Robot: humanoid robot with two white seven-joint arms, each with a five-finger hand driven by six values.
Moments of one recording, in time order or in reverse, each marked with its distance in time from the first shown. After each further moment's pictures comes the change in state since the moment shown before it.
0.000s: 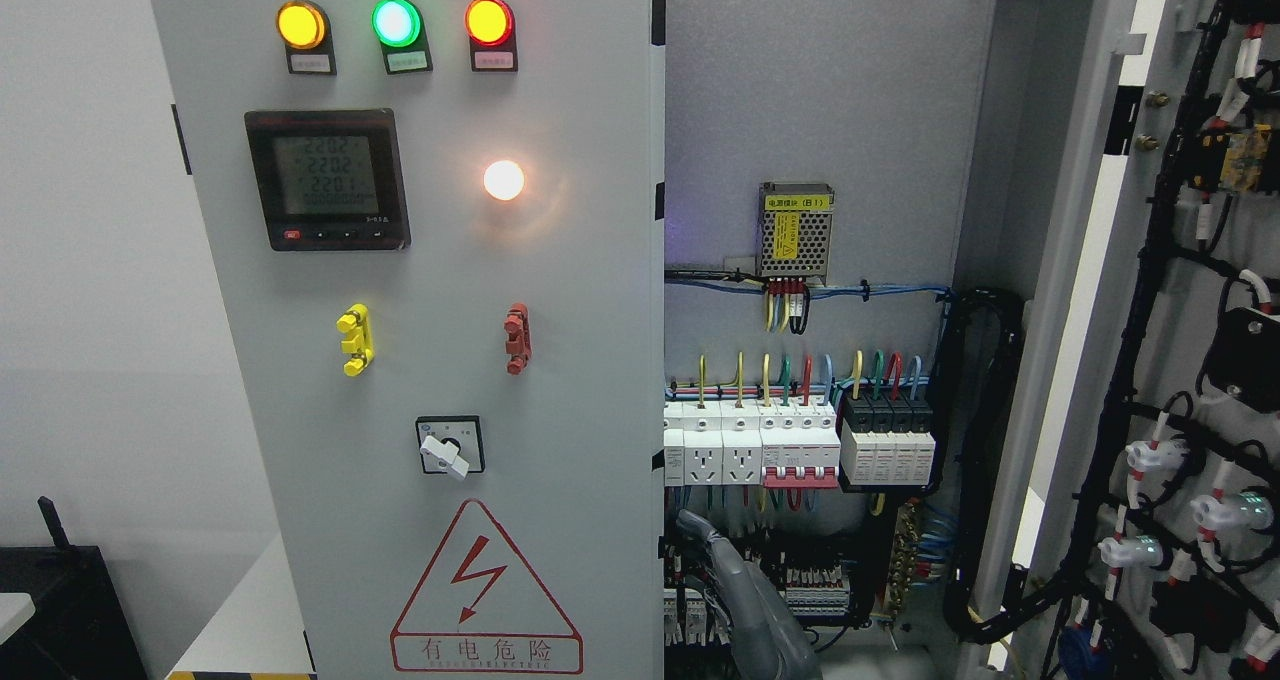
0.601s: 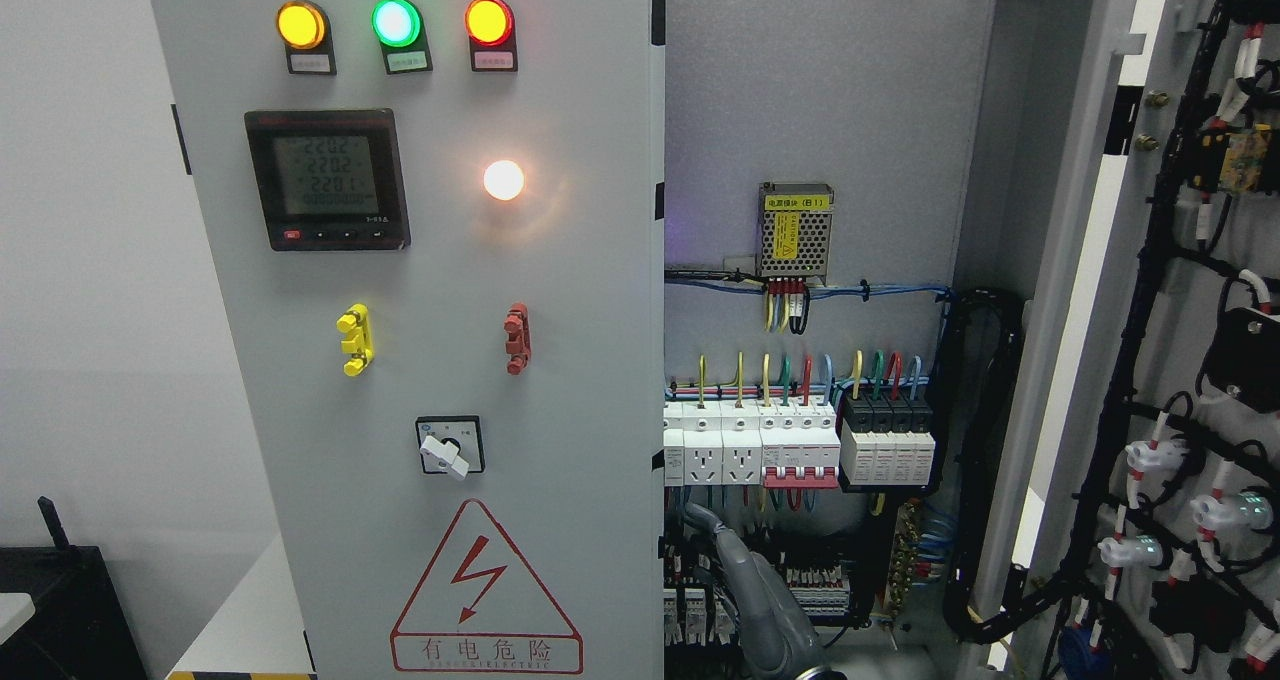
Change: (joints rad) left arm 0.000 0.000 0.000 0.000 0.000 0.000 0.000; right arm -0.025 -0.022 0.001 0.030 -0.004 0.000 0.001
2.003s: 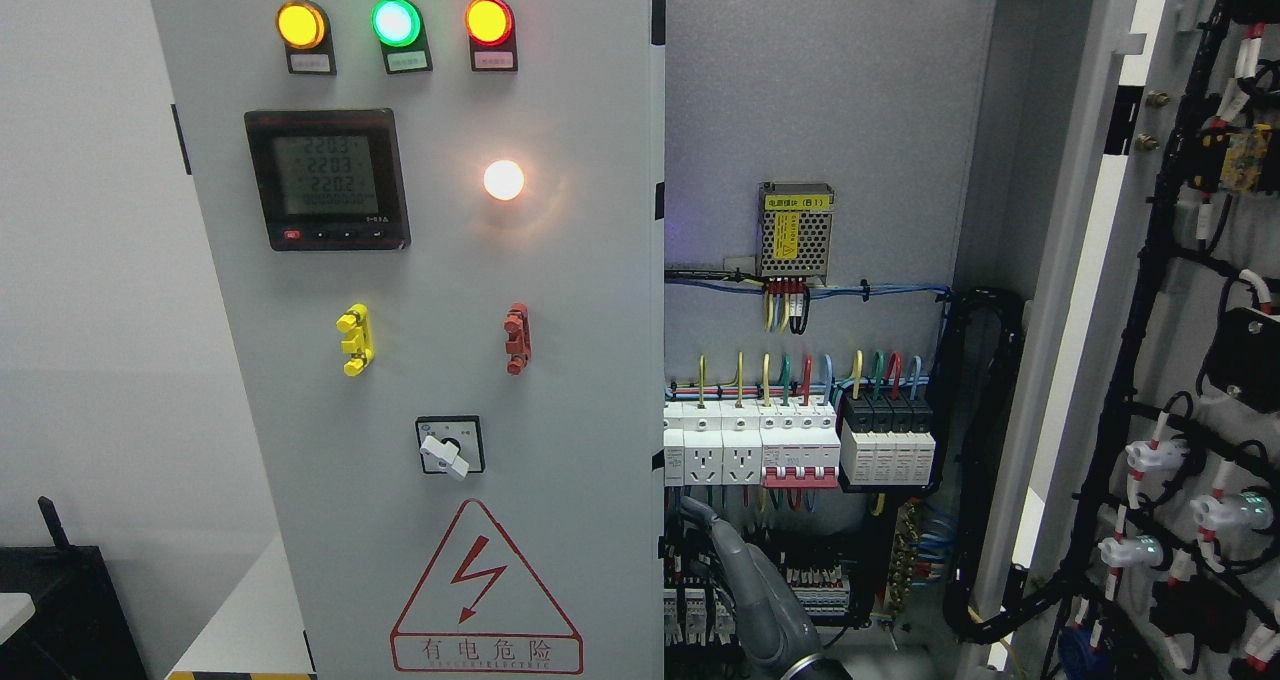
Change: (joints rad) left arm 0.000 0.000 0.000 0.000 0.000 0.000 0.000; right arm -0.043 -0.010 0.022 0.035 -0.028 0.000 0.001
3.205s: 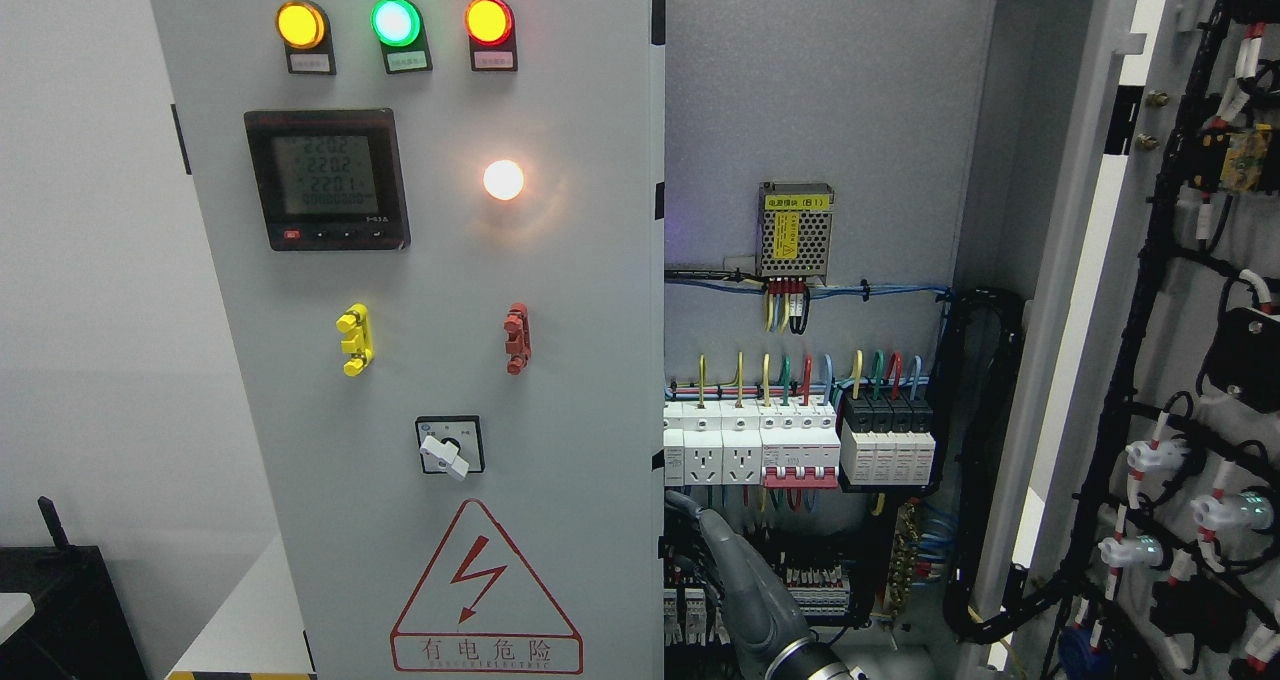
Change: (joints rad) left arm 0.000 0.000 0.000 0.000 0.000 0.000 0.000; right arm -0.049 -0.014 0.021 0.055 -0.054 -0.001 0.049
